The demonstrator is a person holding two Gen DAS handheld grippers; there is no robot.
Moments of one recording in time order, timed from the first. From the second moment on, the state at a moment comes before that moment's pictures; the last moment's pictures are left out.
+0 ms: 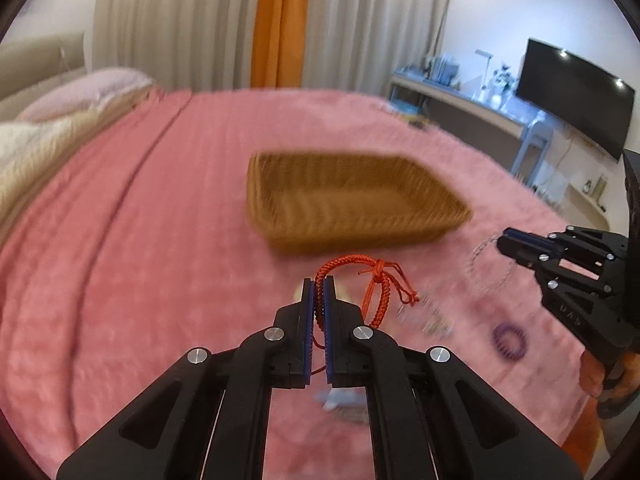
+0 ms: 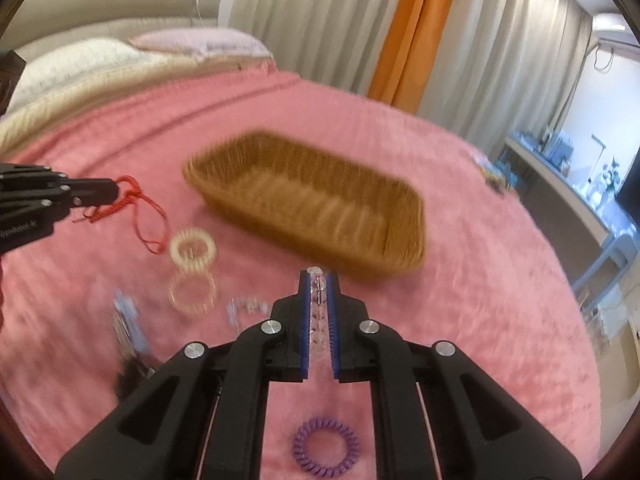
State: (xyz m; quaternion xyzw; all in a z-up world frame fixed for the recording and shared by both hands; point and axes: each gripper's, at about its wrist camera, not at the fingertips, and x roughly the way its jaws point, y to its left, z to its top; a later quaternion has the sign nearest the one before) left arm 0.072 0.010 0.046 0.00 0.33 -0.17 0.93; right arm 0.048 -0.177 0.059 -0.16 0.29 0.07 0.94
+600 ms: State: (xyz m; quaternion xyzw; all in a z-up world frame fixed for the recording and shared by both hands) left arm 0.233 -0.060 0.034 0.02 0.34 -0.14 0.93; right arm 0.222 -0.186 0.056 -0.07 0.35 0.09 0.93
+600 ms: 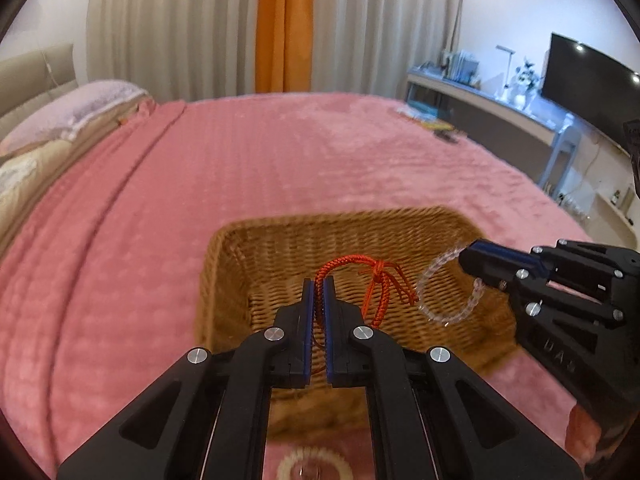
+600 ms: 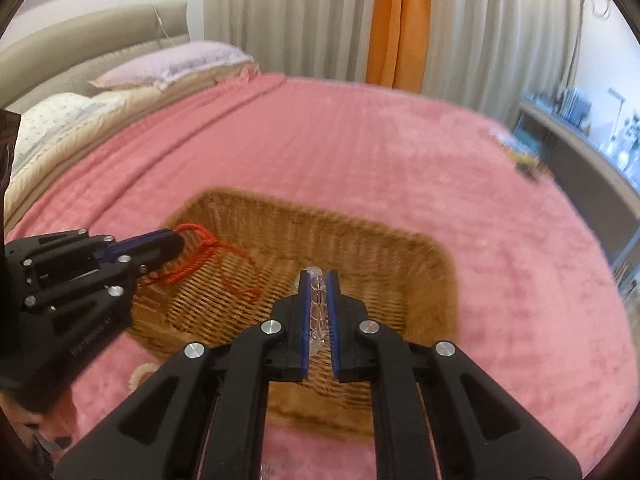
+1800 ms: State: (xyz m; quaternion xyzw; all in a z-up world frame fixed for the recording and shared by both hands) left arm -0.017 -0.008 0.038 -0.08 0.31 -0.20 0.93; right arm -0.015 -0.268 0.033 0.00 0.30 0.05 0.95
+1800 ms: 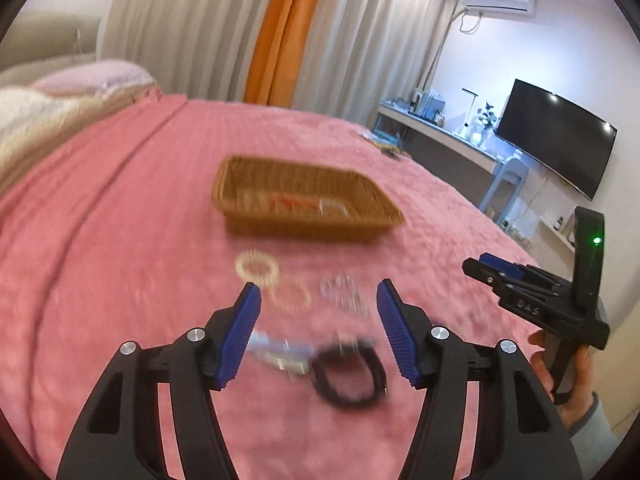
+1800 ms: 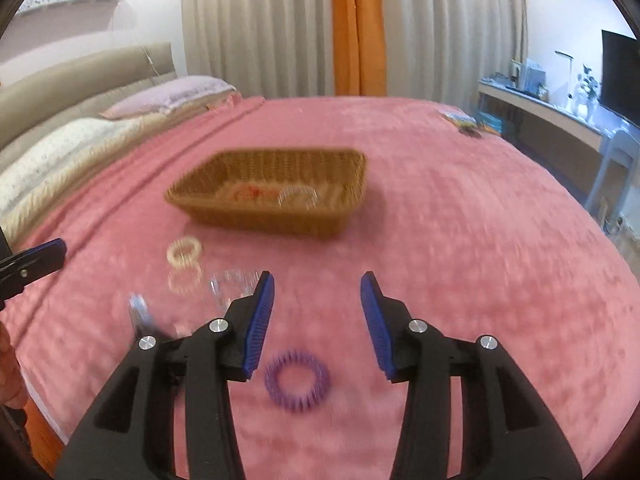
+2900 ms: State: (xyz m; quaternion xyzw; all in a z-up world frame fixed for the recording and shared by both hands) left arm -0.006 -0.052 -0.052 -0.04 0.44 -0.15 0.89; right arm -0.001 -0.253 -0.047 -0.03 0.40 0.03 0.91
